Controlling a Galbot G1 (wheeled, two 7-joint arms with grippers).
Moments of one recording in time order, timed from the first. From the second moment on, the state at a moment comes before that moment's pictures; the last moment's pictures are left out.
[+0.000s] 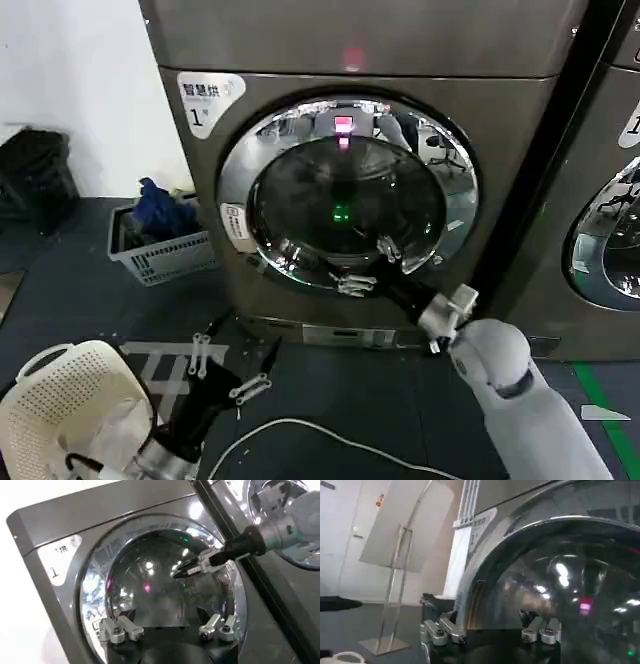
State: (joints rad) left arm 1.69 -1.45 -0.62 -2.31 0.24 -0.29 0.38; right arm -0.80 1.15 0.19 1.82 0.36 -0.08 -0.42
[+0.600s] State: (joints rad) left arm 1.71 -1.47 -0.63 -2.31 0.24 -0.31 0.38; right arm -0.68 1.25 0.08 1.69 0.31 -0.08 -0.37
